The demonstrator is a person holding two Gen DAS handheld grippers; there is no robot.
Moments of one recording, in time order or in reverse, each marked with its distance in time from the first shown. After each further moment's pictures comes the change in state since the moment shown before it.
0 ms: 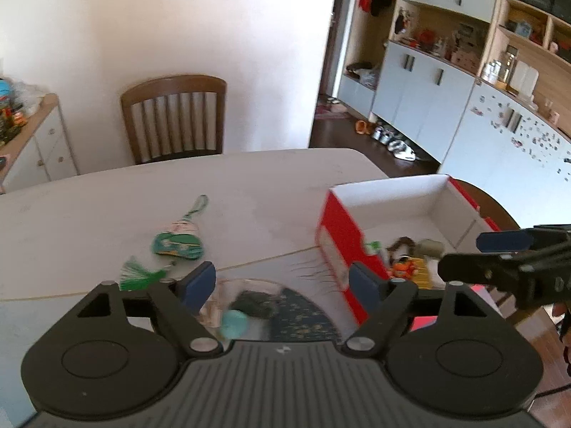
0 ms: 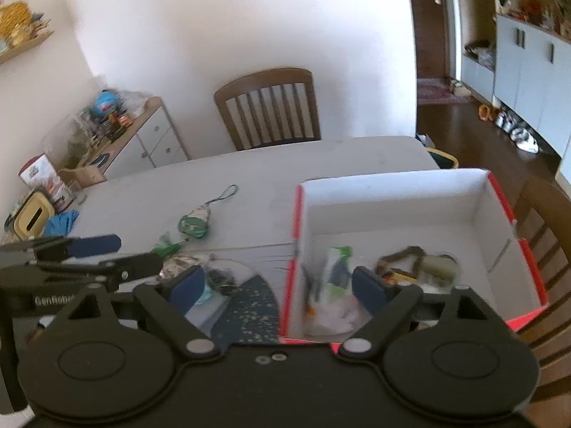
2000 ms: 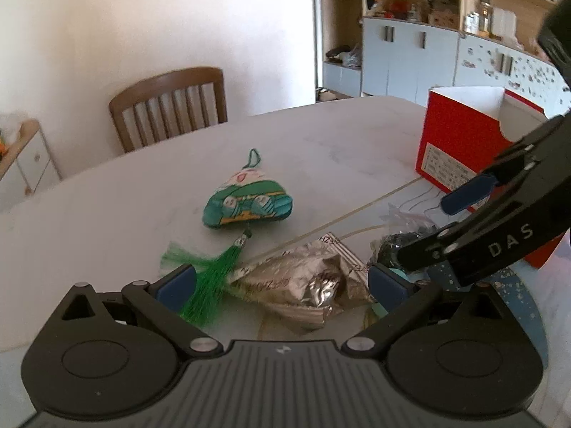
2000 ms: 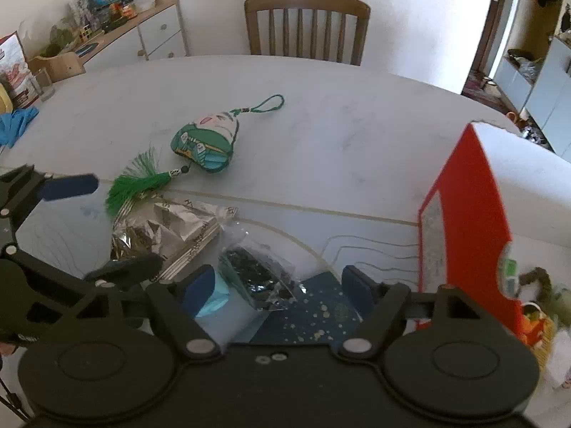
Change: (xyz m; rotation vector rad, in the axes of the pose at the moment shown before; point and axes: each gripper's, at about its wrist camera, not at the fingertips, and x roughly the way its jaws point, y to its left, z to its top) left arm 0.125 0.115 -0.078 0.231 -0.036 -0.003; right arm 0.199 0.077 -0.022 -0.196 0.231 -0.088
